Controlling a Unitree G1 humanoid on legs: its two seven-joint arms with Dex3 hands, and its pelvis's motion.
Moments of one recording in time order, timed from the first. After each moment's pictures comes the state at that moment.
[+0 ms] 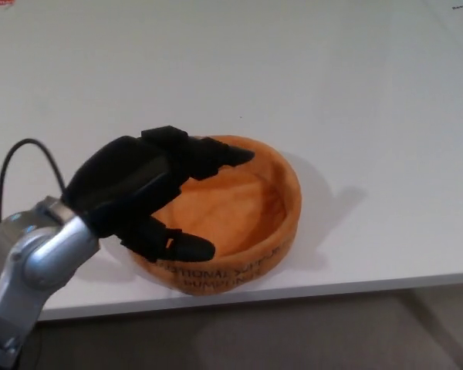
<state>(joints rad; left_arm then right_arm) -0.40 0.53 -0.23 0.06 0.60 -0.38 -0.25 0.54 -0.33 -0.24 0.47 0.23 -0.75 0.49</state>
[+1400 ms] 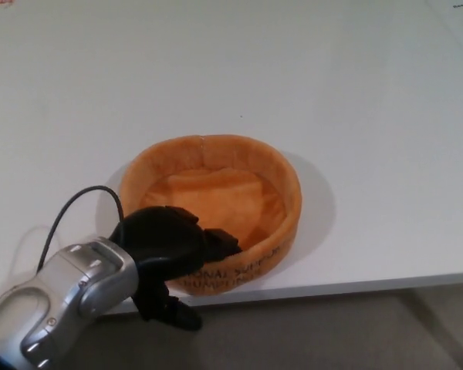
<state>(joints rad) -0.42 0.58 -0.55 0.15 0.86 -0.24 -0.31 0.54 -0.33 -0.23 0.41 0.21 -0.69 0.47</state>
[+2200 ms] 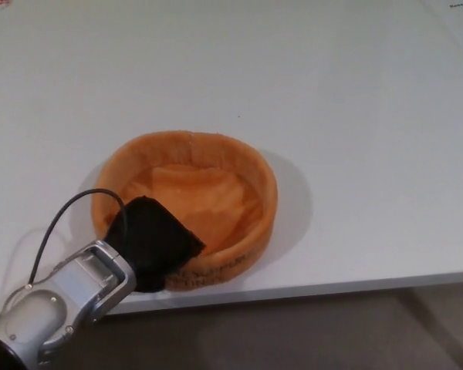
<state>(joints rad) -0.49 0.63 -0.70 0.29 1.19 -0.13 -0.01 0.54 -0.33 -0.23 0.42 0.21 -0.69 0.47</state>
